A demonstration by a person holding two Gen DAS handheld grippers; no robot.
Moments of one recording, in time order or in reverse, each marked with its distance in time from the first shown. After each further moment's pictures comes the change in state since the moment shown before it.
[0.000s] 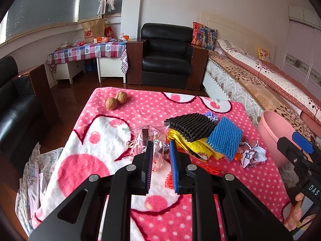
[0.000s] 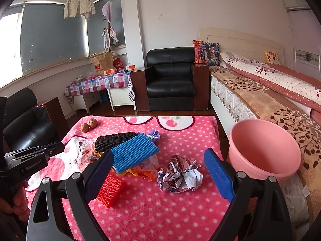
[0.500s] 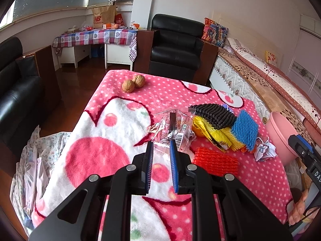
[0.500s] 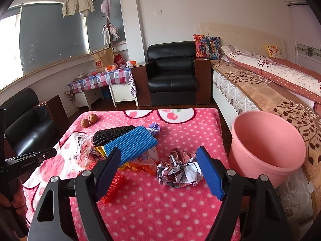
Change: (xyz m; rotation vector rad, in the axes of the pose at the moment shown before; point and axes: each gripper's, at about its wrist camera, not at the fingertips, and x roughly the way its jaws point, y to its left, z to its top) left arm 0.008 0.043 -0.018 -0.085 0.063 -0.001; right arm 0.010 -0.006 -0.009 0.014 0.039 0.034
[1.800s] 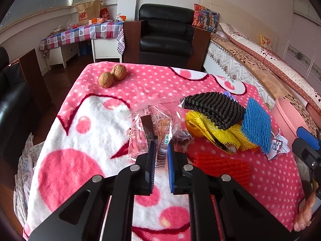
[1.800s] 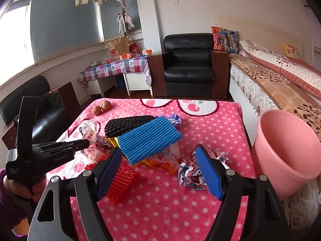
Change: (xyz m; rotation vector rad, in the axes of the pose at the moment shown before) left arm 0.061 -0.017 0.009 0.084 0.067 -0.021; right arm 0.038 0.024 -0.002 -0.059 0.079 0.104
